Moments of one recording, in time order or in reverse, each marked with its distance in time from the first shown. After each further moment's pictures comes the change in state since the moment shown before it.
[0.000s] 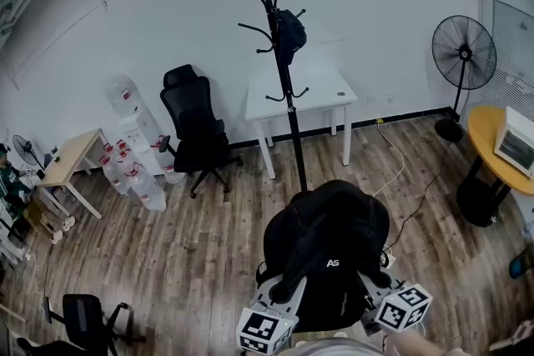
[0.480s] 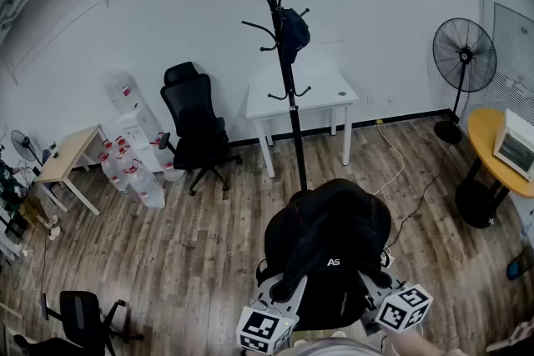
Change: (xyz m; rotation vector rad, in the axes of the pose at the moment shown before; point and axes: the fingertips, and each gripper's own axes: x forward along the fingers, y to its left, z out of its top) left arm -0.010 0.006 -0.004 -0.010 -0.006 0.000; right arm 0.002 0.011 -0.004 -0.012 0.006 -0.007
